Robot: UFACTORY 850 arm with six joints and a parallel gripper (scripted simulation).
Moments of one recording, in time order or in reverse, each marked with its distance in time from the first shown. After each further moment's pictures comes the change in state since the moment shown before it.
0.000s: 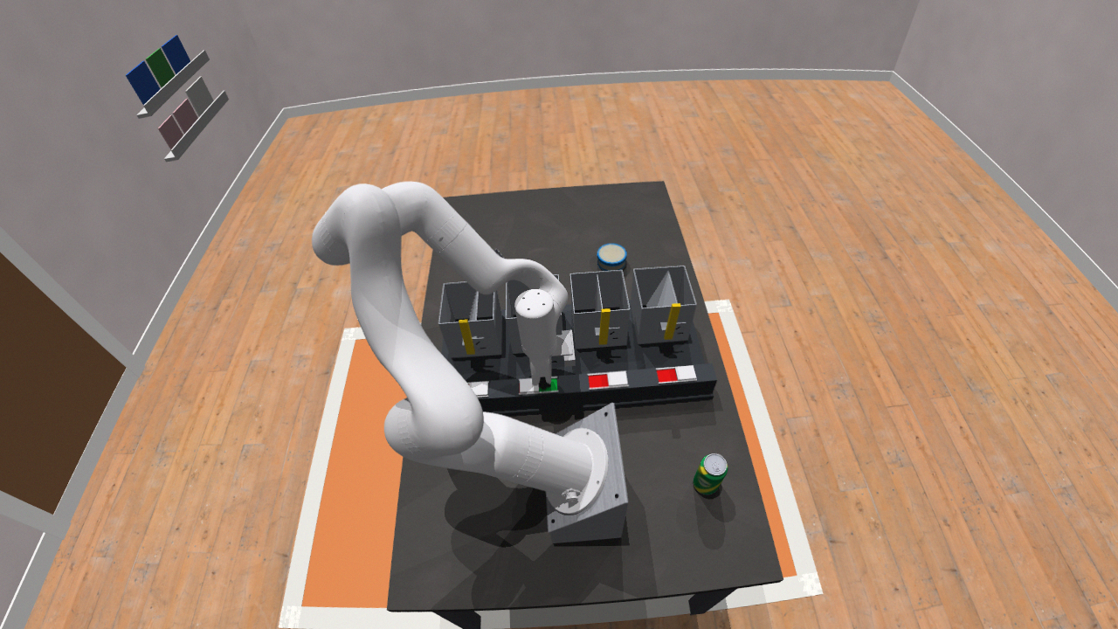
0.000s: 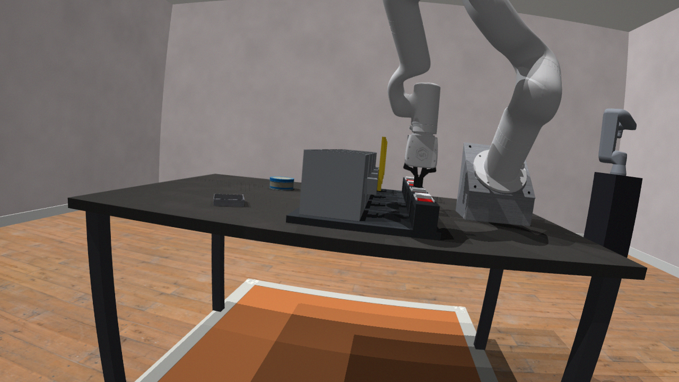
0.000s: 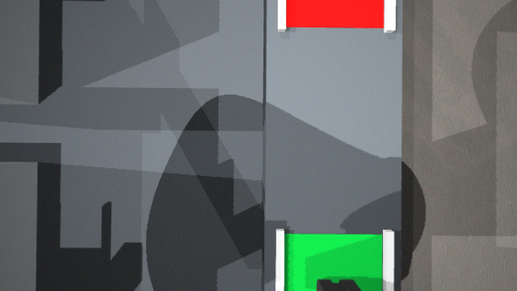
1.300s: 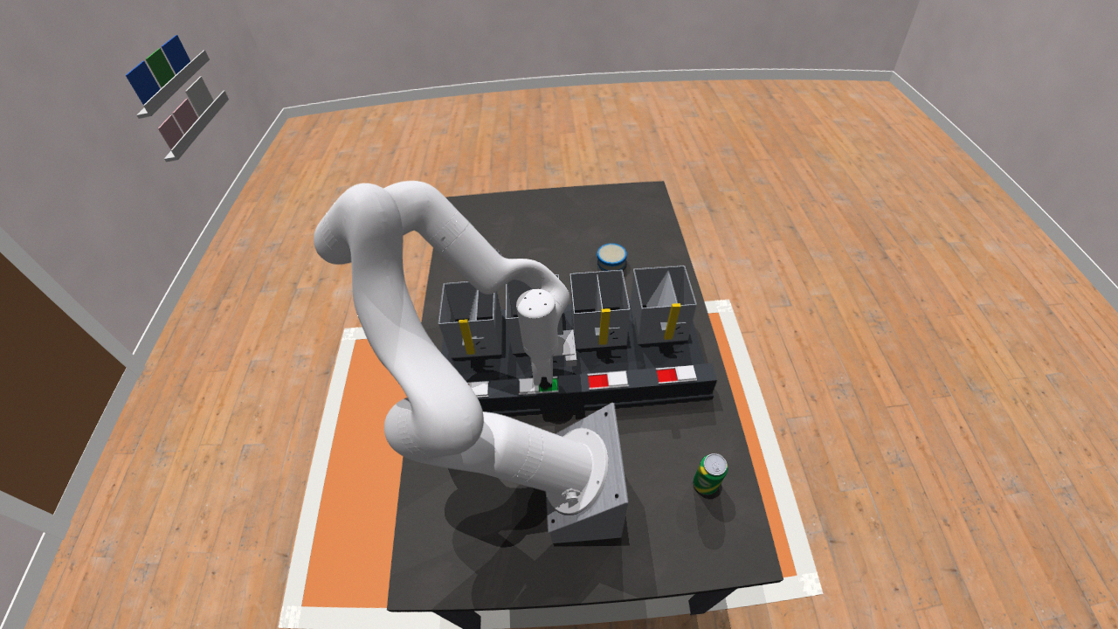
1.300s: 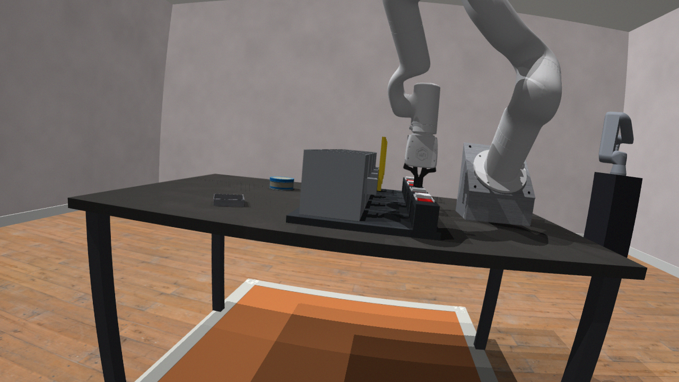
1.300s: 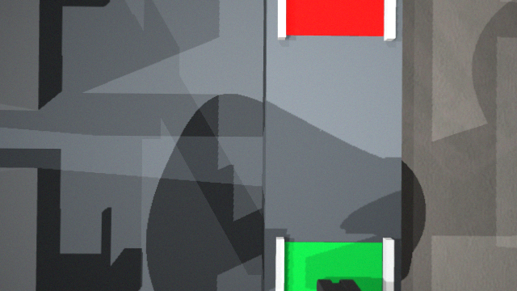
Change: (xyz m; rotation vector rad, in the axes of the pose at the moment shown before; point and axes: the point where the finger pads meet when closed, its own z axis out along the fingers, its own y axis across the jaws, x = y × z) arm 0.003 0.000 0.000 0.000 0.000 0.000
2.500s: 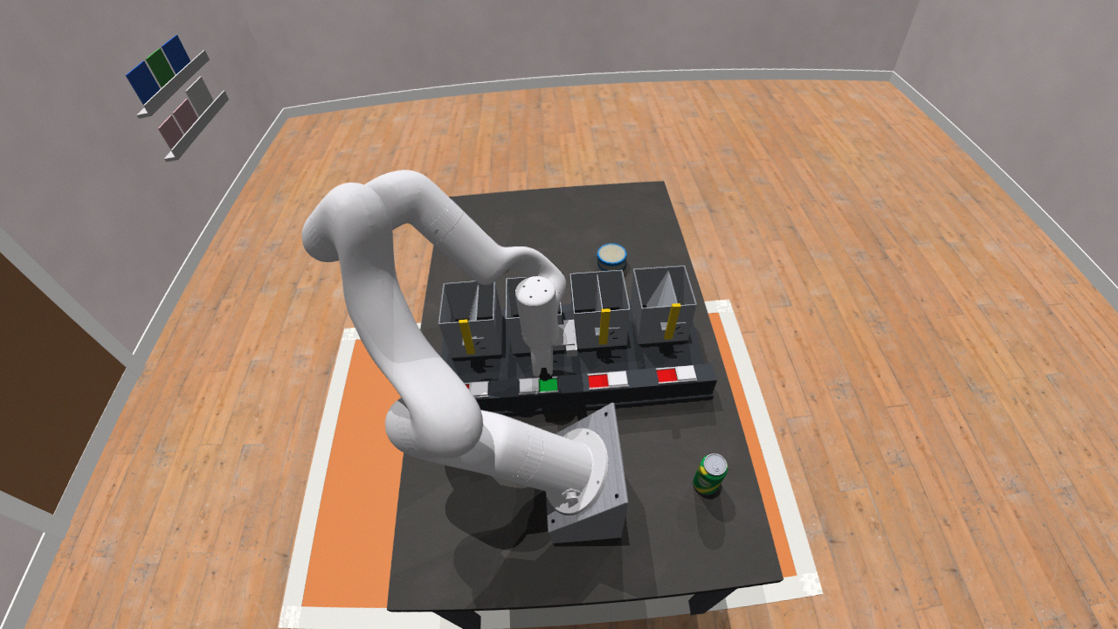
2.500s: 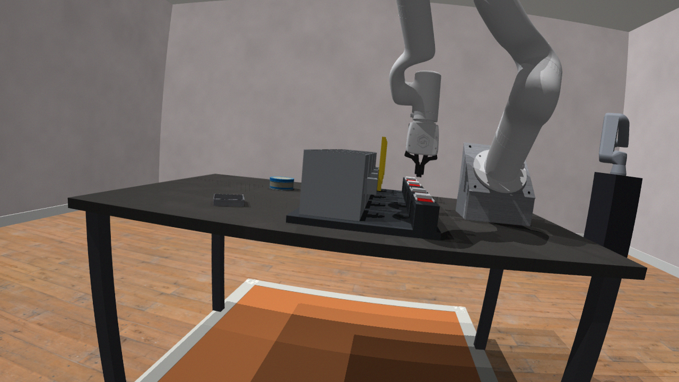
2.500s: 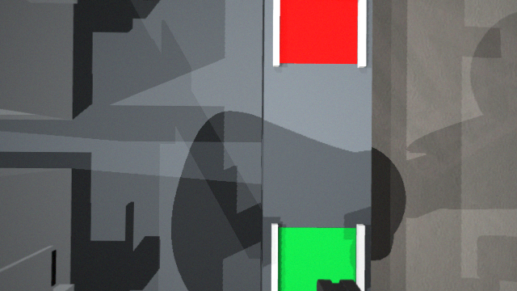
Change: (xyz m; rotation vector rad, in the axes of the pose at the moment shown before) arm 0.002 0.000 -0.039 0.000 0.000 0.000
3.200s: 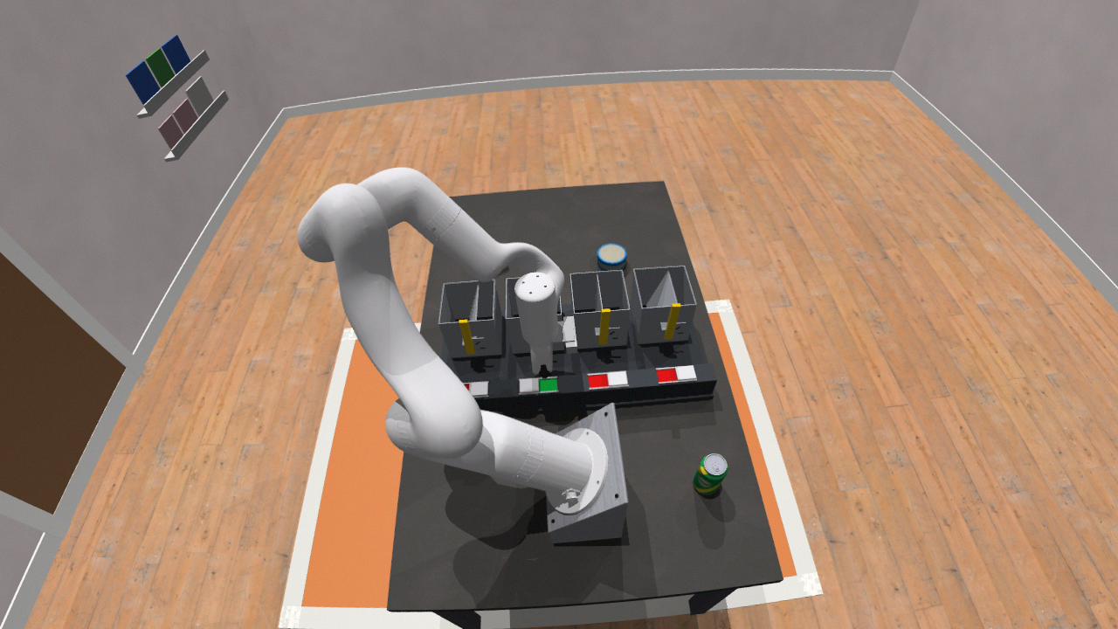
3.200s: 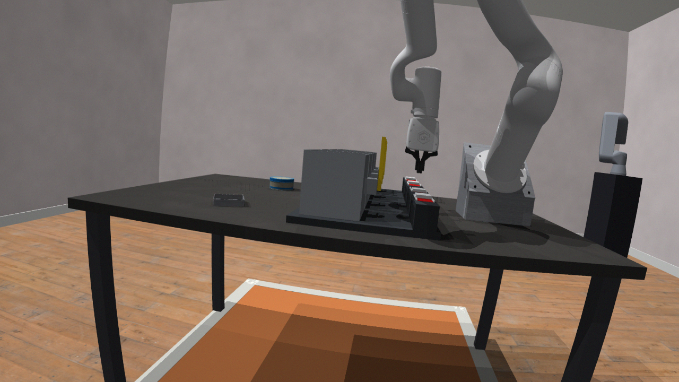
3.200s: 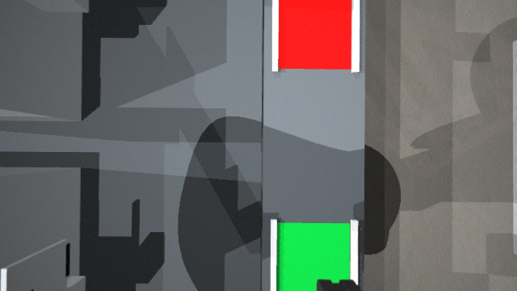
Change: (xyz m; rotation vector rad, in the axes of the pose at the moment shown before) arm 0.000 0.000 -0.013 0.001 0.000 0.000
